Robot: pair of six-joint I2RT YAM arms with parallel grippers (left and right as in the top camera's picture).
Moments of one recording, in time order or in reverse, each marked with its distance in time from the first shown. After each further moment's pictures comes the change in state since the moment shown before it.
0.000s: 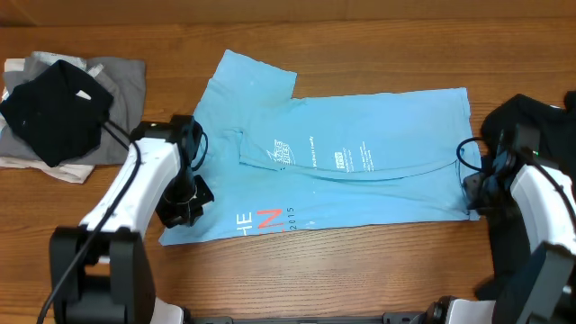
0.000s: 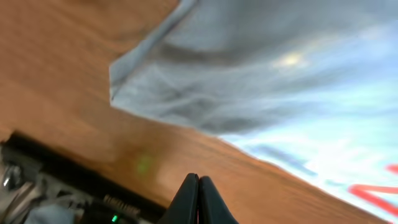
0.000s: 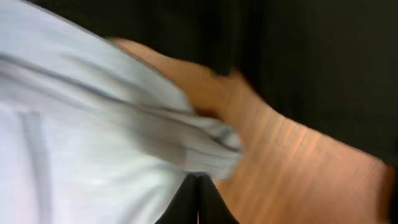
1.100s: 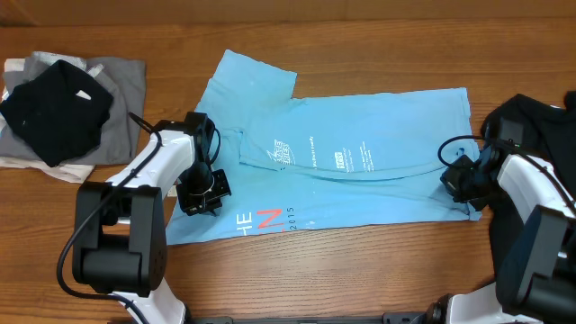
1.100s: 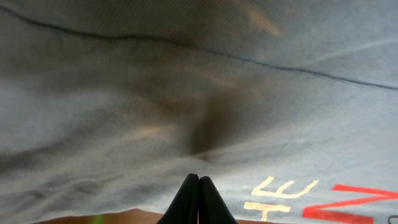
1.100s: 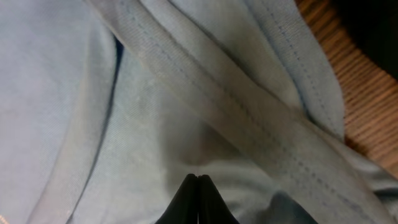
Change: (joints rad) left arm -0.027 0.195 0.000 0.217 0.189 0.211; right arm 0.045 0.159 0.000 0.161 -0.220 -0.277
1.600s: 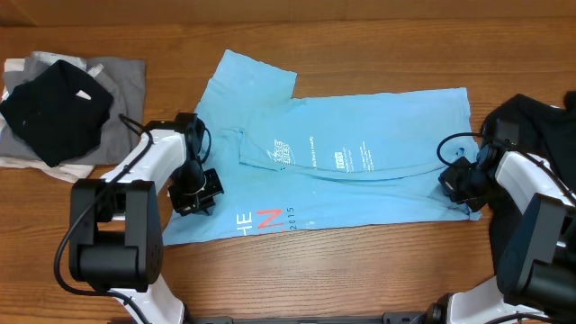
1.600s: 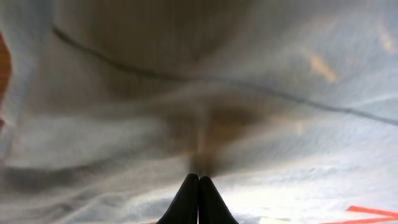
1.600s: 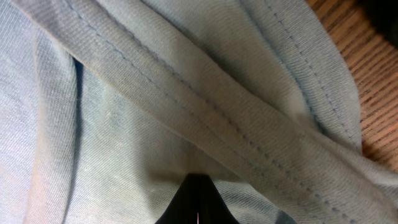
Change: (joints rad) left arm 0.053 0.019 0.000 0.012 -0.014 -0.003; right arm 0.000 0.054 0.006 0.006 0.000 0.063
